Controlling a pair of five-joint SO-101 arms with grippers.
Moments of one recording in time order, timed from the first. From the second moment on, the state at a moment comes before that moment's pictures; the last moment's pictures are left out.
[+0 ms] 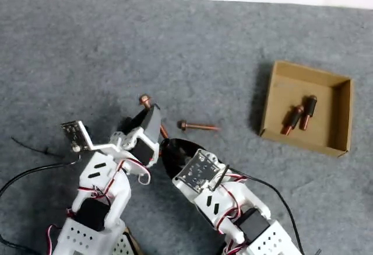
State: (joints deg) left arm 16.7 -103.2 95.8 22.5 47.9; right arm -45.8 -99.7 96.1 28.1 19.4
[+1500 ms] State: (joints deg) left arm 17.3 -103.2 78.8 46.9 47.9; right arm -44.0 -99.7 96.1 28.0 19.4
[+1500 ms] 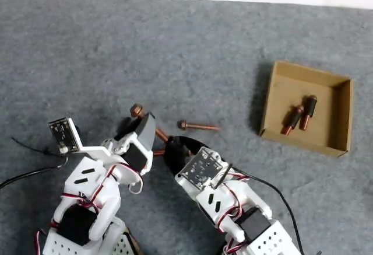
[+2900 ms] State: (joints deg) left arm 21.9 -103.7 82.0 46.0 47.9; right arm -43.8 -99.7 96.1 27.8 19.5
